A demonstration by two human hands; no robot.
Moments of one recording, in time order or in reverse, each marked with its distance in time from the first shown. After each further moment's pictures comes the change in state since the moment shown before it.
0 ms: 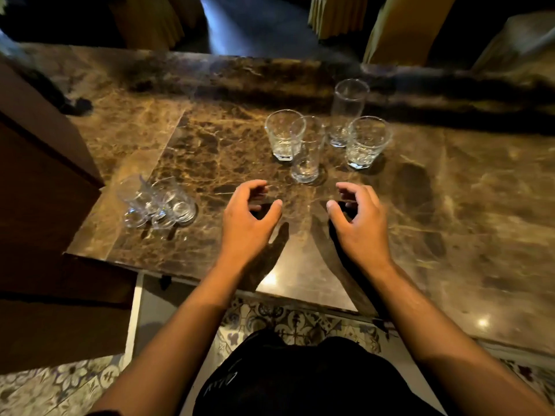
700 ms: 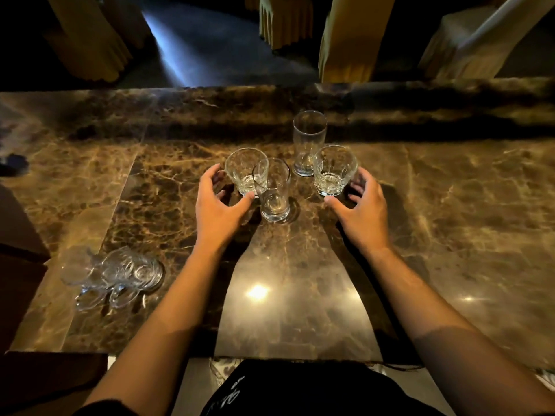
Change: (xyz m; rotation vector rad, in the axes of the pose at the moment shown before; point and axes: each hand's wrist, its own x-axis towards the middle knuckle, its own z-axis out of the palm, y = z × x) left_hand 0.126 -0.016 0.028 -0.054 -0.076 -0.019; right_hand 0.094 0.044 -0.013 0.021 0.135 0.237
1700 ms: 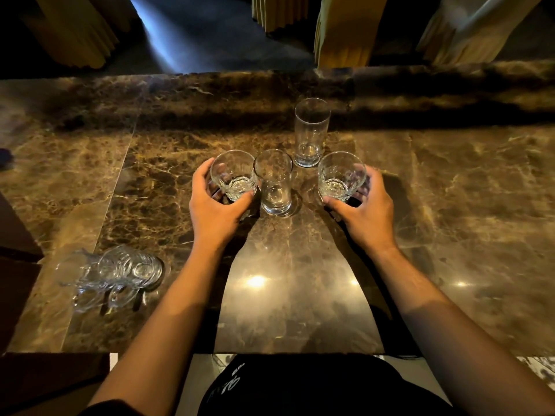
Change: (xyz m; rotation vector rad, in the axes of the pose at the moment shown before) left_hand -0.008 -0.008 -0.004 -0.096 0.046 0.046; right_hand -0.015 0.003 -0.002 0.041 -0.010 -0.027
